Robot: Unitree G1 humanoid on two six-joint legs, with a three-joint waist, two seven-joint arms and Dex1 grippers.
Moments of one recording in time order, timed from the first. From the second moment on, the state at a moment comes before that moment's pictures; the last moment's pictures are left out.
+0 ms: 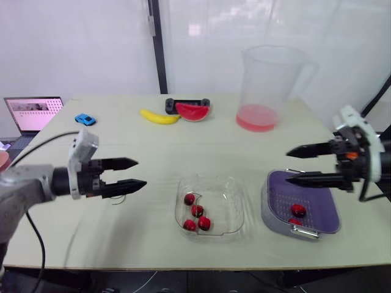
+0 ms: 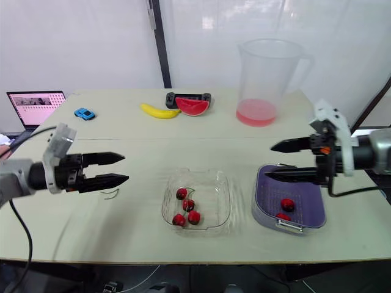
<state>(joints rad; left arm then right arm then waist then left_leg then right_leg) -0.44 1.02 0.25 -0.27 -0.90 0.84 -1.11 -0.40 -1.30 -0.39 -0.25 0.78 0.99 1.27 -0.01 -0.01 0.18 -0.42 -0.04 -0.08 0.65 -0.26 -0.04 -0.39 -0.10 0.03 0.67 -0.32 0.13</state>
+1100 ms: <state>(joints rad) -0.55 1.00 0.11 -0.23 -0.79 0.82 -1.21 -0.92 -0.72 0.41 -0.51 0.73 1.50 0.67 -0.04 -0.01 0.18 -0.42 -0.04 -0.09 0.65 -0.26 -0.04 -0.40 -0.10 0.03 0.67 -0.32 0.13</state>
